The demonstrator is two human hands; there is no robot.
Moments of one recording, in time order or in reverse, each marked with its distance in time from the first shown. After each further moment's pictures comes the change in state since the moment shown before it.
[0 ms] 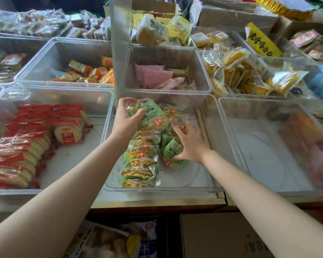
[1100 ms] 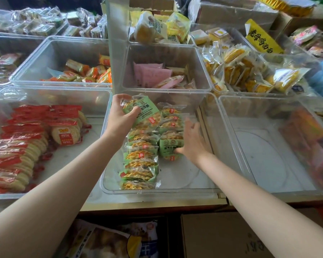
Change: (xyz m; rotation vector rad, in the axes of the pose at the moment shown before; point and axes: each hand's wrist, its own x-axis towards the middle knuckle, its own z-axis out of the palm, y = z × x) left_hand 0.009 -0.001 -0.008 -0.005 0.002 0.042; right_hand -0.002 -0.008 0.009 0.267 0.267 0.109
